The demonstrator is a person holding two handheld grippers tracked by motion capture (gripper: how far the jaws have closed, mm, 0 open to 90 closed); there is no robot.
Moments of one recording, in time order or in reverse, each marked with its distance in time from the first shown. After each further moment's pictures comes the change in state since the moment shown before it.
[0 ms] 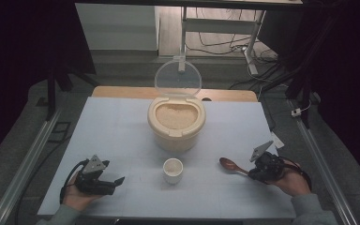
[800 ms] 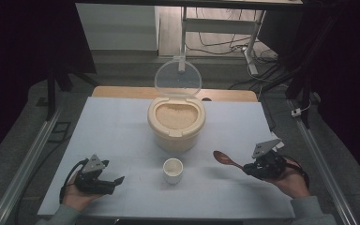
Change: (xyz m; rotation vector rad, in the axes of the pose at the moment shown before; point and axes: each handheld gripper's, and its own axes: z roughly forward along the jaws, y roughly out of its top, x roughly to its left) left arm 0.002 0.000 0.000 -0.001 0.002 -0.007; right arm 0.016 0.014 -0.029 -0.212 0.007 -0.022
